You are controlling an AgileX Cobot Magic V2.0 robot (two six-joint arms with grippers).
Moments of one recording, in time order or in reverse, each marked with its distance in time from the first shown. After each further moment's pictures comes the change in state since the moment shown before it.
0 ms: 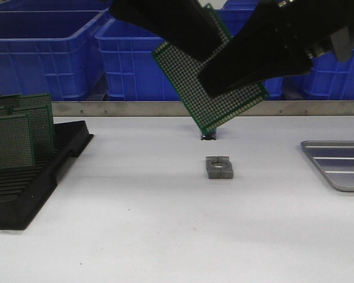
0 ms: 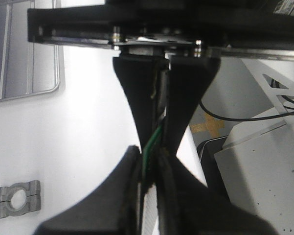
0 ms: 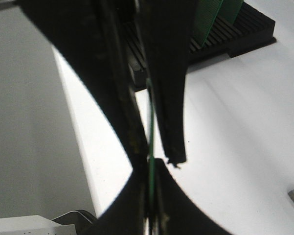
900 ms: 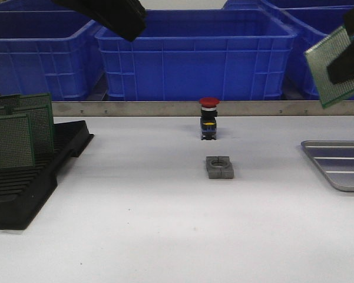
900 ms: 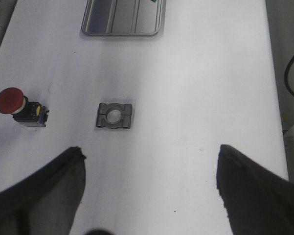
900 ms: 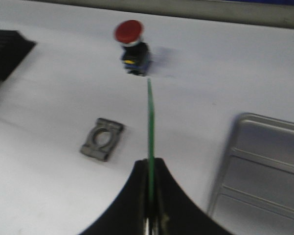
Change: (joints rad) left arm 0.201 0.000 -0.078 0.104 -0.045 -0.097; right arm -0.495 0.099 0.006 0.050 -0.174 0.209
